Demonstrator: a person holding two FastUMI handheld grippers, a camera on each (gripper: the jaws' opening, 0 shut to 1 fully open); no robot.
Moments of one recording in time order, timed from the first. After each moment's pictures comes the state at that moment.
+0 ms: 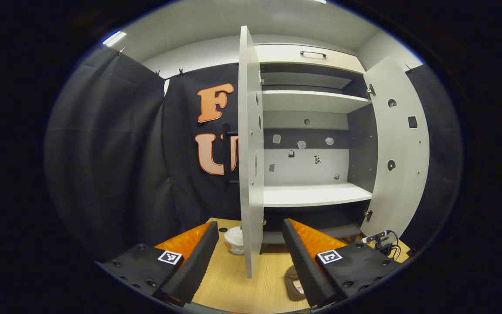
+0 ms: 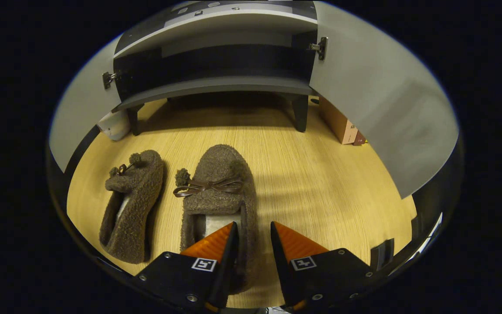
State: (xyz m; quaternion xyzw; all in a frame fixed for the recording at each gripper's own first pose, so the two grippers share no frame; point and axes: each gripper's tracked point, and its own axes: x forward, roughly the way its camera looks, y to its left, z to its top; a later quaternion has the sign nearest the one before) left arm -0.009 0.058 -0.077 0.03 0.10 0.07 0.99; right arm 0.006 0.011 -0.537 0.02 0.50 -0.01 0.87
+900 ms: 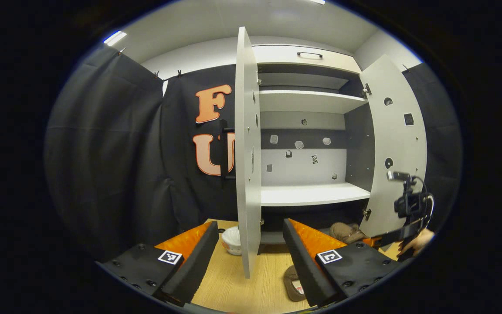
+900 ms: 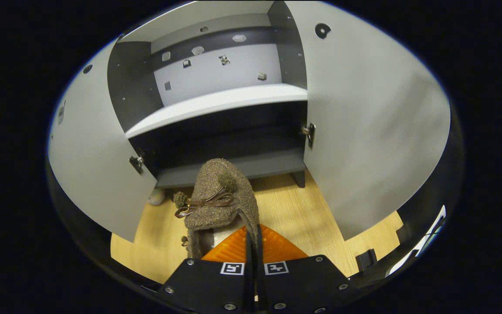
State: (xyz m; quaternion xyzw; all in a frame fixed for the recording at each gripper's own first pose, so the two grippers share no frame) left arm -0.010 0.050 -0.086 0.04 0.09 0.06 0.99; right arm 0.091 0.028 -0.287 0.09 0.39 -0.01 0.92
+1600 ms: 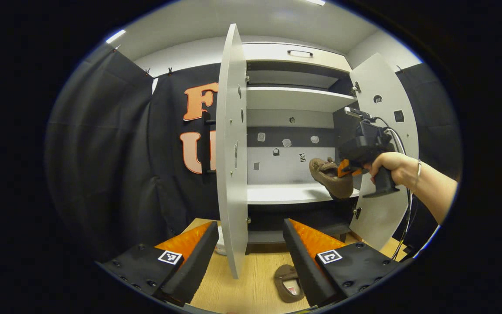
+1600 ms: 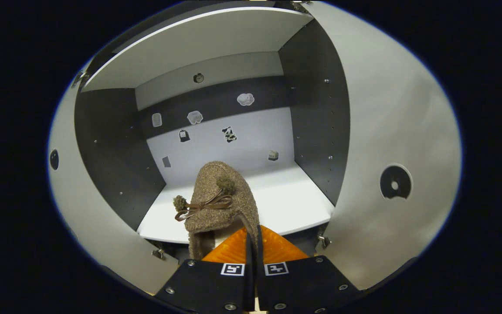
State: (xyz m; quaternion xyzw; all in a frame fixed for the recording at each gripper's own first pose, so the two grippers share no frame) left arm 0.001 0.036 -0.102 0.03 0.09 0.02 1.00; right arm 0.300 0.012 -0.140 0.12 0.30 -0.05 0.95
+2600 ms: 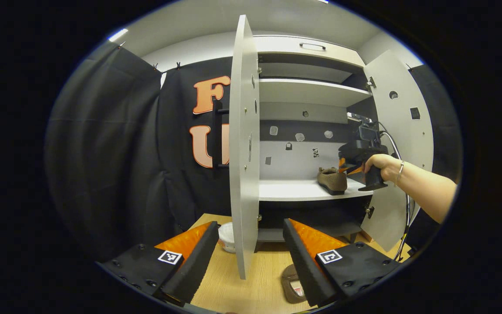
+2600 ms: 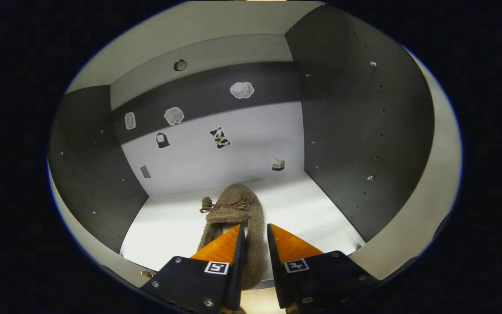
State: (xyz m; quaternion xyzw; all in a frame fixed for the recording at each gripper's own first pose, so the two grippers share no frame) left arm 0.018 0.052 -0.115 0.02 0.11 0.06 0.99; right arm 0.361 0.007 -0.159 0.09 0.28 -0.04 0.96
